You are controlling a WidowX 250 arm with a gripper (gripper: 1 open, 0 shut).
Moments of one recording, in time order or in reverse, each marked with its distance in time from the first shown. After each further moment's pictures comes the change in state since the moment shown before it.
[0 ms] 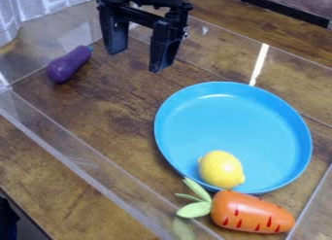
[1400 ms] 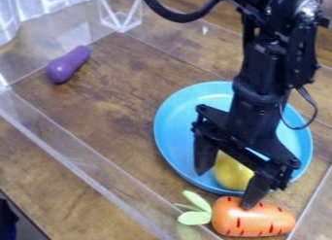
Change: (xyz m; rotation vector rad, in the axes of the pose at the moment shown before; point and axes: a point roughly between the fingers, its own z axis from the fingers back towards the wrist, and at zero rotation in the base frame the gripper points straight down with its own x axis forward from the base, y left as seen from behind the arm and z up) arm -0.005 -0.127 -0.088 0.021 -0.018 -0.170
